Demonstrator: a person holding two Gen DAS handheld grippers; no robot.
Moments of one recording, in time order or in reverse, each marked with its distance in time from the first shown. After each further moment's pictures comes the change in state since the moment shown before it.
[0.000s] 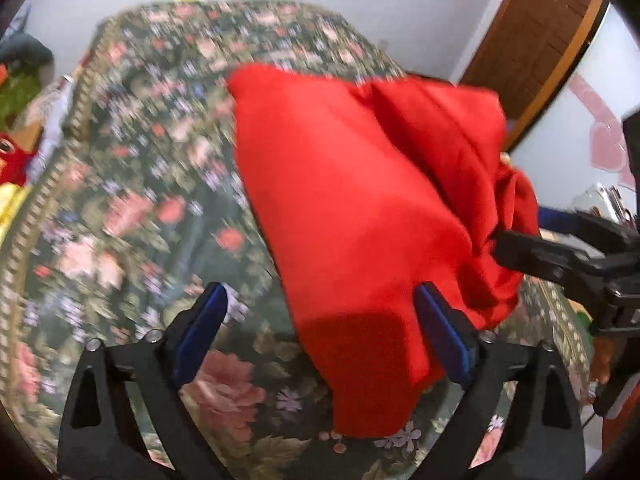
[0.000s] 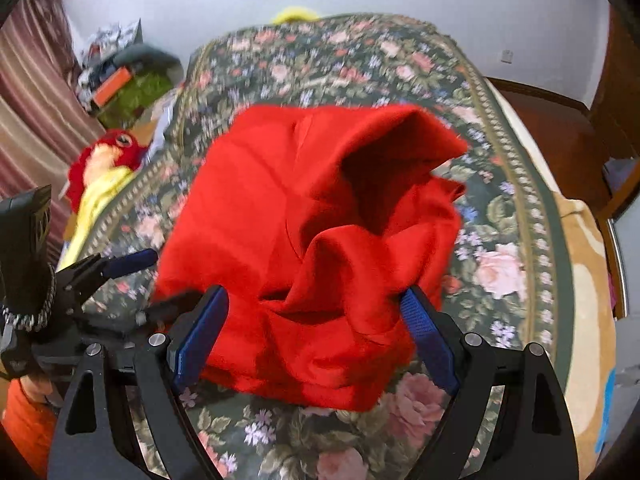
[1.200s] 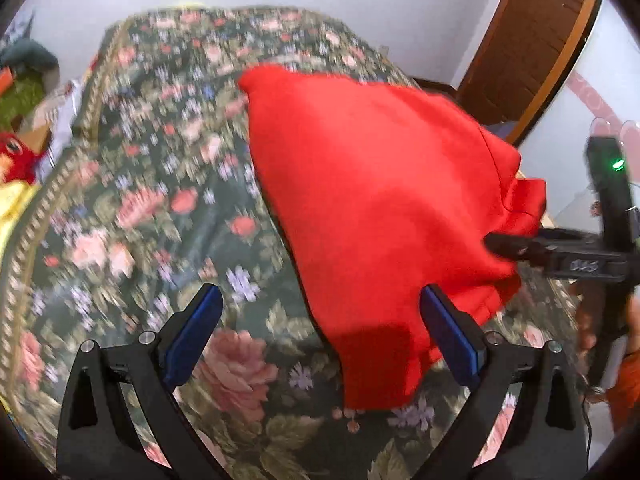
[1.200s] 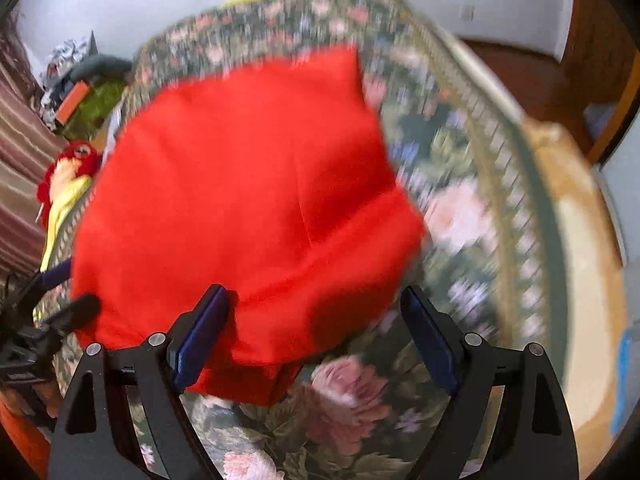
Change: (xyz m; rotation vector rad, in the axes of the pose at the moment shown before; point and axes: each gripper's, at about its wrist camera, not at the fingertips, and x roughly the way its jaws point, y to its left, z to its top) left arm -0.011 0.008 -0.019 0.004 -0.025 0.013; right arm 0.025 -0.065 -0.035 0.192 0.104 -0.008
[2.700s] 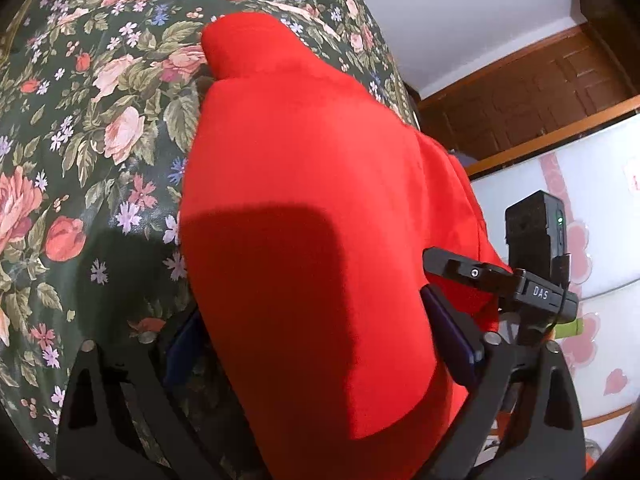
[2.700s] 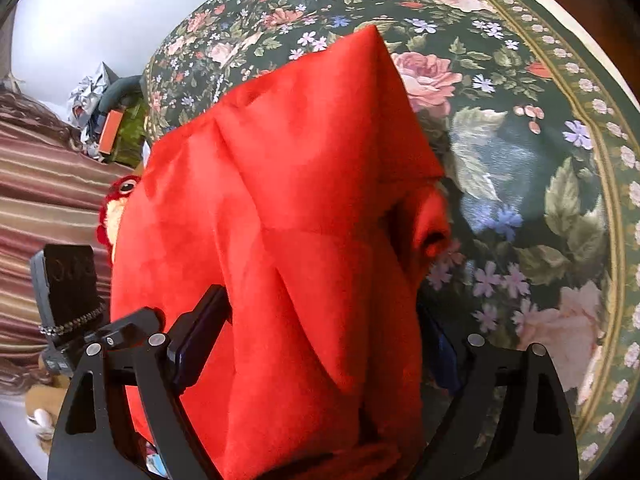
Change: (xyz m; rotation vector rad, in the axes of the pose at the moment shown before) left arm 0.099 0.042 0.092 -0.314 0.153 -0.380; right arm 0.049 -0.031 0.085 0.136 0.129 0.345
